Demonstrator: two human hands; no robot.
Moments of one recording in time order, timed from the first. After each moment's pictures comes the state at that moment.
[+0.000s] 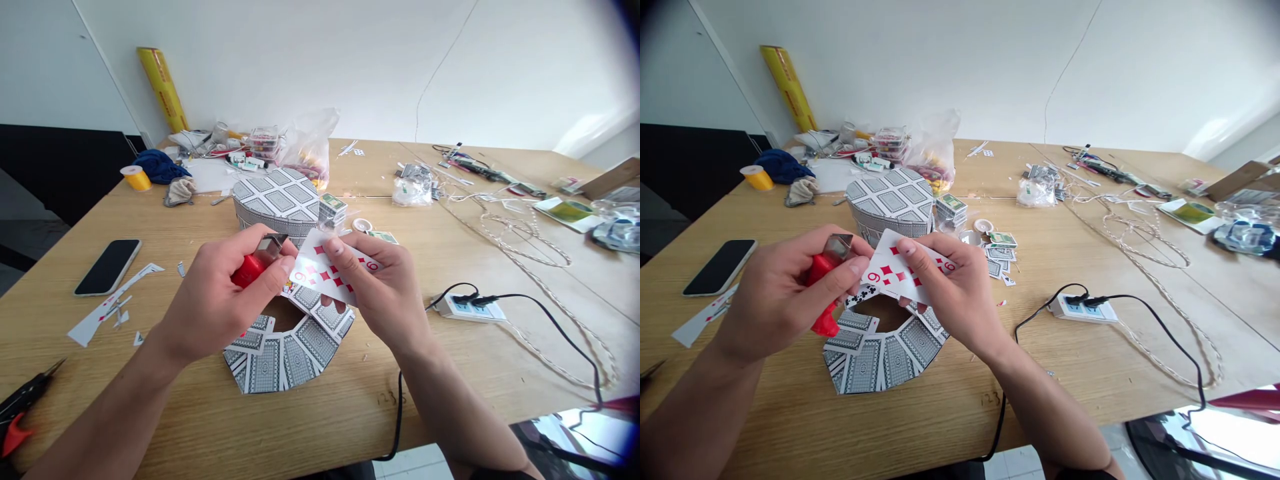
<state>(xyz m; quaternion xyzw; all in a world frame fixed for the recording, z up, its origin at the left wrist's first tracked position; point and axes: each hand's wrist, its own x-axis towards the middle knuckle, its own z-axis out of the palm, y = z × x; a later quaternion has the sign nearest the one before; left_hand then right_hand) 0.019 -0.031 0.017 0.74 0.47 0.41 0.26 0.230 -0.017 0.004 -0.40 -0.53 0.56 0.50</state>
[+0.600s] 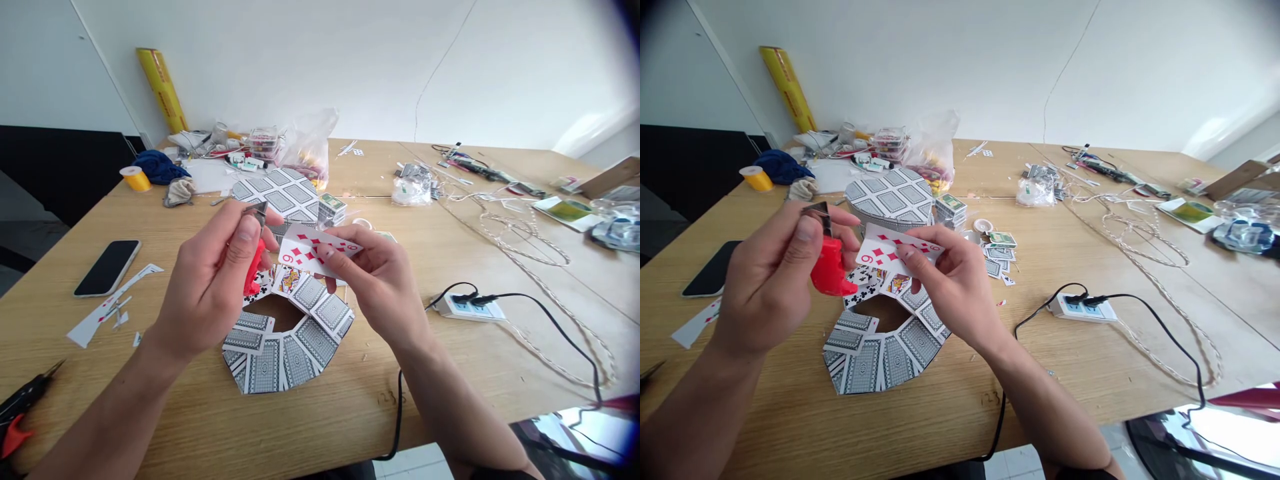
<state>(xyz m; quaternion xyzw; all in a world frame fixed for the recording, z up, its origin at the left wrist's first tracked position) 0.021 -0.023 0.005 0.67 0.41 0.55 0.27 0.233 -0.009 -0.001 -0.38 -0.56 0.52 0.52</state>
